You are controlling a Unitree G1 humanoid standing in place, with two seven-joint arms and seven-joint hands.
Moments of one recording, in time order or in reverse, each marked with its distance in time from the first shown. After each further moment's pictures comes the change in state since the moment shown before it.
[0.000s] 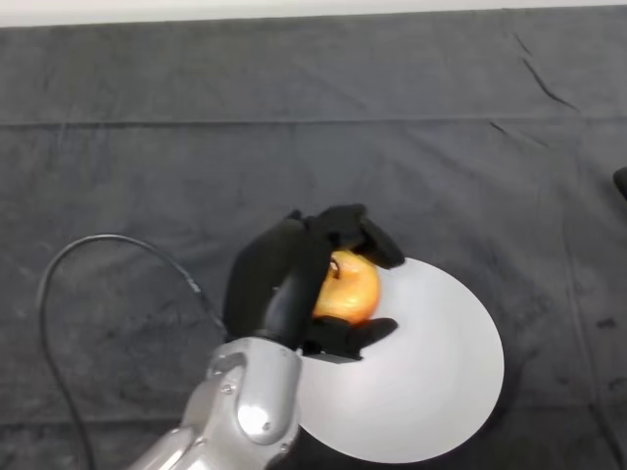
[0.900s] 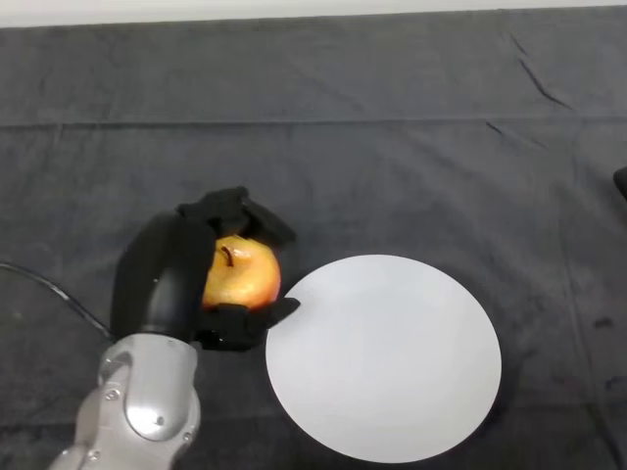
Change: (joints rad) left arm 0.145 0.071 0.274 -0.127 -0.007 0.032 -0.107; right arm 0.000 0.000 0.000 0.000 0.000 0.000 0.000
